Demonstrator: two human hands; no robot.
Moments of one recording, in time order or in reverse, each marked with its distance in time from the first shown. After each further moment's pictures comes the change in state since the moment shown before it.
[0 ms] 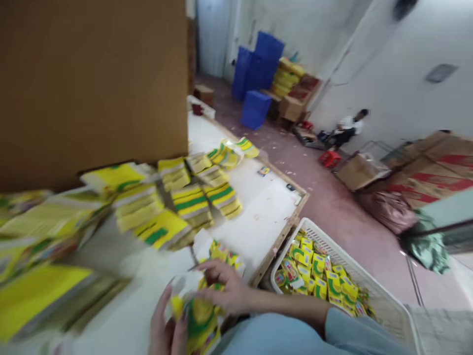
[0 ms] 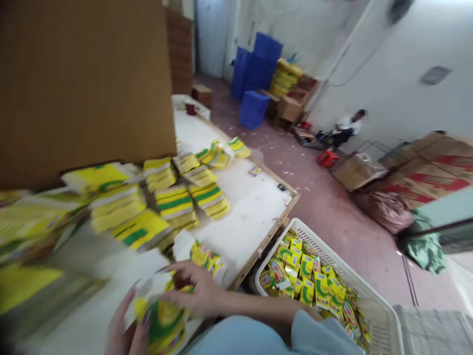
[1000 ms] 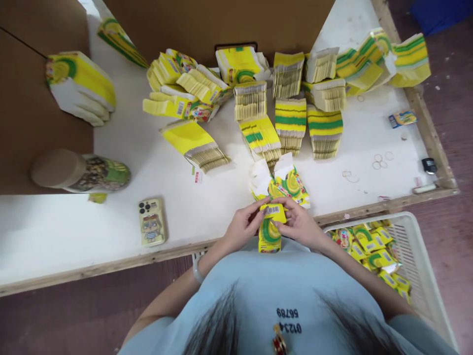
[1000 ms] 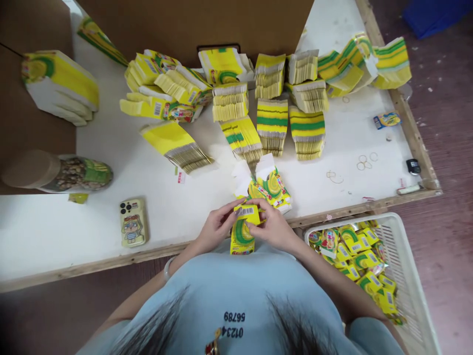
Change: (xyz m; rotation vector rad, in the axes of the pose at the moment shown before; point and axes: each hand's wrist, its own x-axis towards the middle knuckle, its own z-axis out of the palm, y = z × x) left_hand -0.042 0.018 0.028 -0.031 -0.078 -0.092; right_hand -0.050 -0.023 -0.028 0.048 -0.392 0.550
